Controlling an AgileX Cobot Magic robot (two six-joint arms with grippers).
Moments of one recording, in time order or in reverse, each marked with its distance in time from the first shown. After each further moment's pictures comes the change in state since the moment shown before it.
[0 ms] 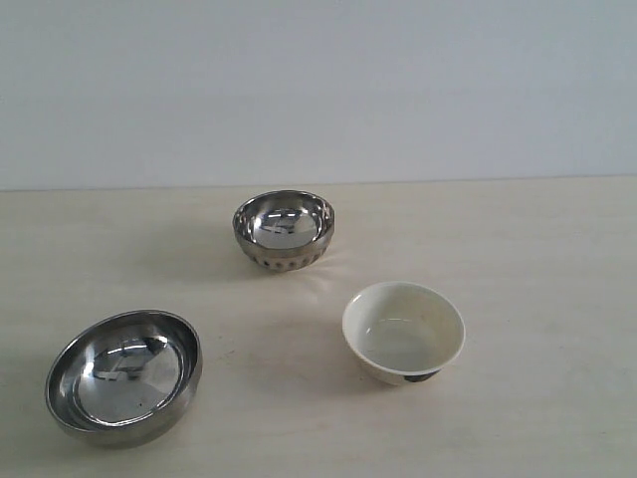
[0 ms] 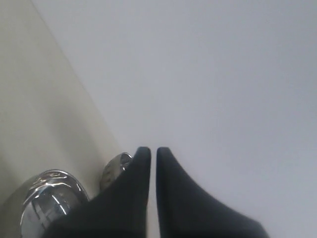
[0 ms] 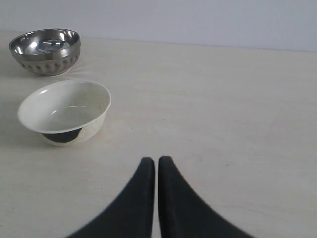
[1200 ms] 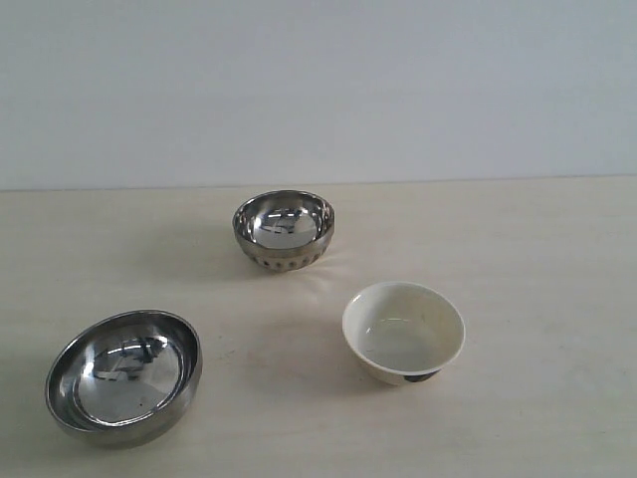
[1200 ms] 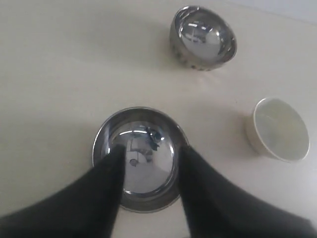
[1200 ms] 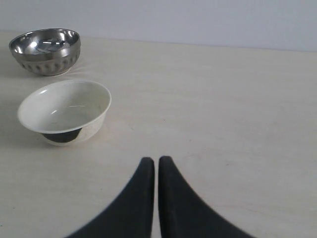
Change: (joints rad) left arm 0.000 0.916 -0.788 0.445 0.663 0.439; right arm 0.000 0.000 0.000 0.000 0.000 0.000
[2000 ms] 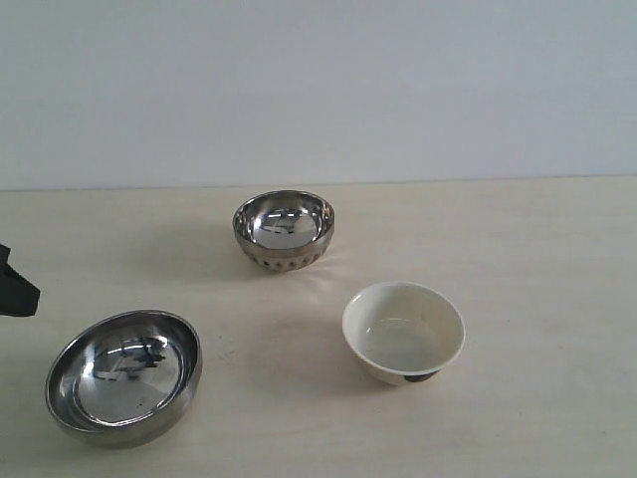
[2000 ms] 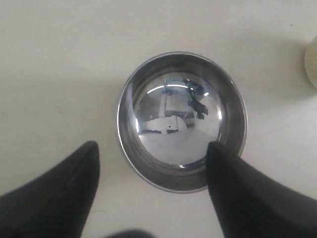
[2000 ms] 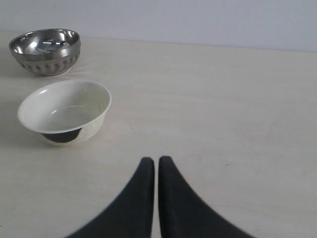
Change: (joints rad) left arm 0.000 0.323 -0.010 0.006 -0.017 0.198; right arm 0.000 0.000 0.000 0.000 0.000 0.000
